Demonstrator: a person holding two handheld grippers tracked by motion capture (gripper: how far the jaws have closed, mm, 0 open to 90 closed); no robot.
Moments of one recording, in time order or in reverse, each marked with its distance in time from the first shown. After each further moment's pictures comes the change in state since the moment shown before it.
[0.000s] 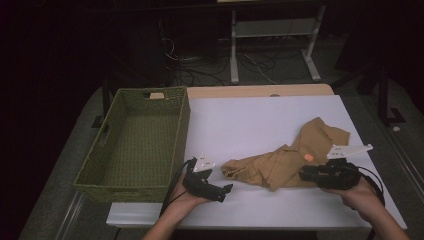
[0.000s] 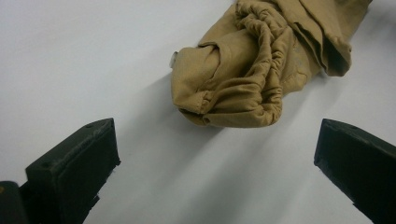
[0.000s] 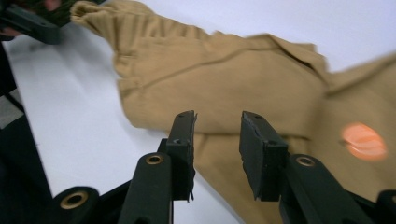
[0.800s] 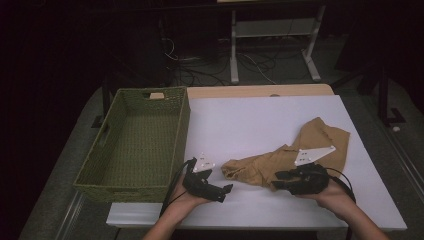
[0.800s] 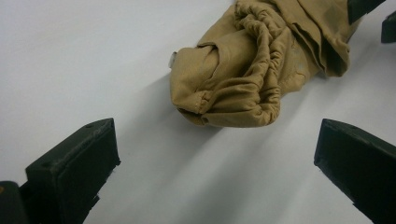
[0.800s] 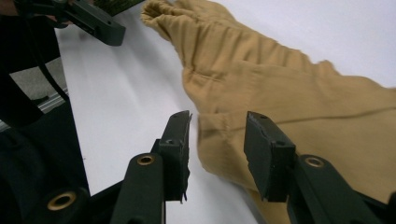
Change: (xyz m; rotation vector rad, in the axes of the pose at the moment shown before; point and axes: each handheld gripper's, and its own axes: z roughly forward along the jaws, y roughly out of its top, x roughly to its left) left arm -0.001 0.000 -0.001 -0.001 -0.001 -0.002; right arm 0.046 0.025 0.046 0.054 0.120 -0.130
